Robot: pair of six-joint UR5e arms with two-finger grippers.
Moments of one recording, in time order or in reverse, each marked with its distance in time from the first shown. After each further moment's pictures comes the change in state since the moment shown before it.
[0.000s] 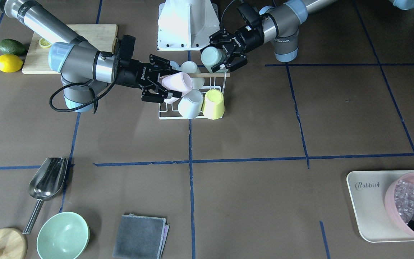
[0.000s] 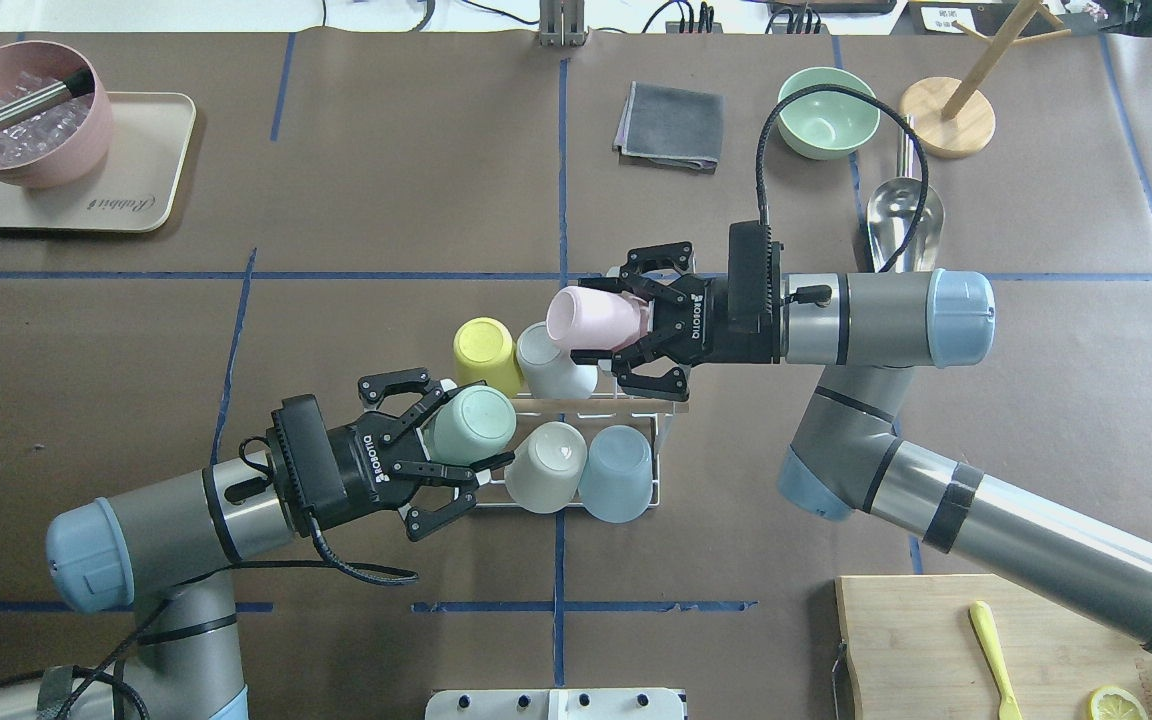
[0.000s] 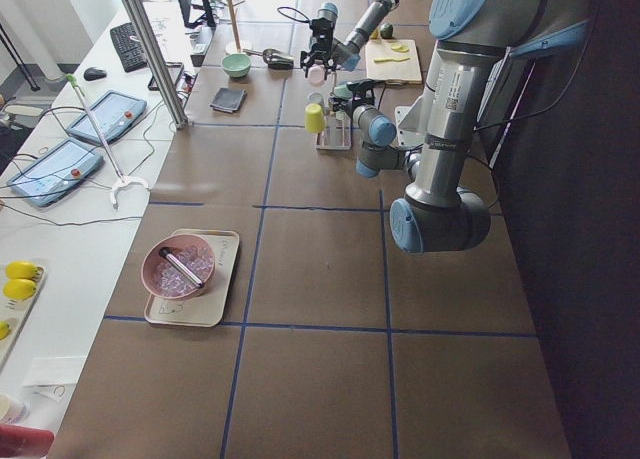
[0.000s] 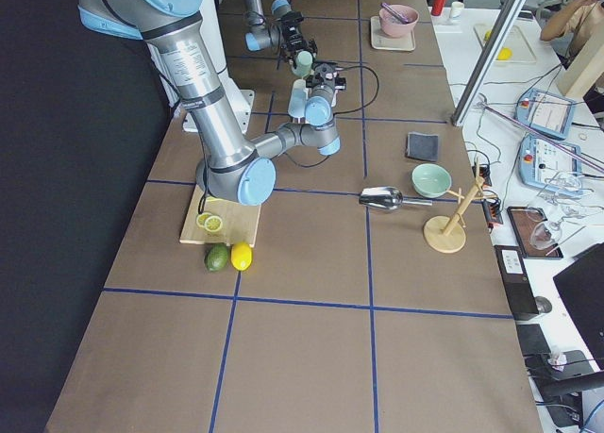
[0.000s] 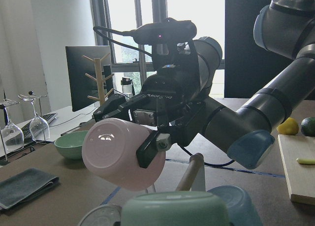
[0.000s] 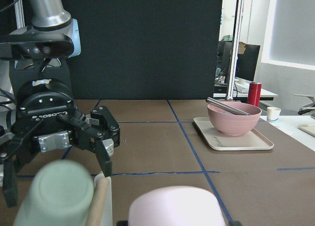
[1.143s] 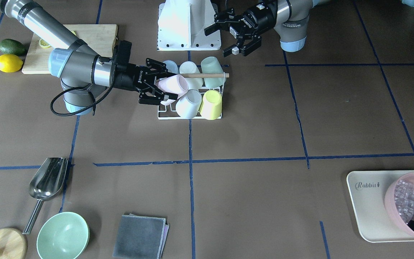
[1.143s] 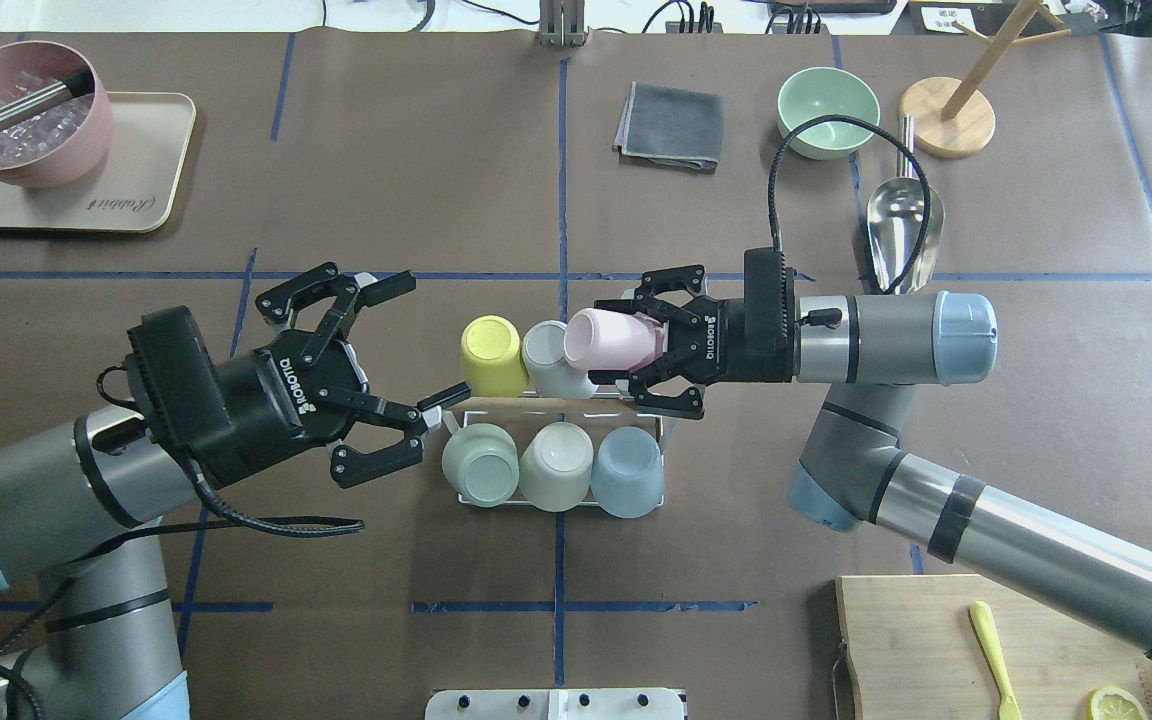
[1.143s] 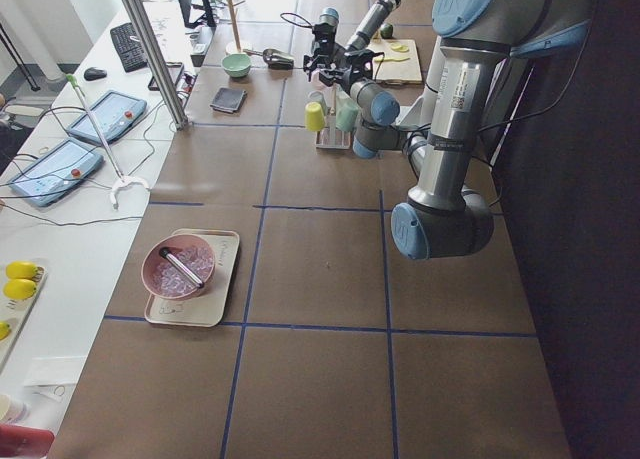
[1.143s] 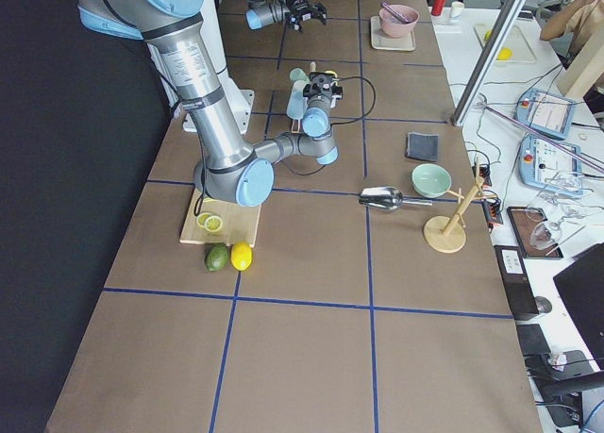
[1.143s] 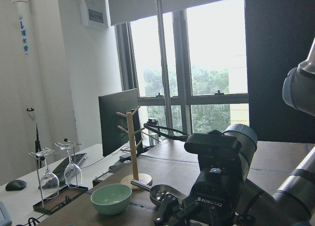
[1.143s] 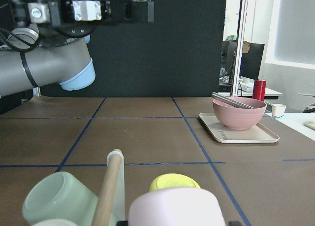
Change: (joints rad) left arm -0.083 0.095 -0.335 0.212 0.051 -0.011; right arm -0.017 -0.016 -0.061 0.092 -0.002 0.000
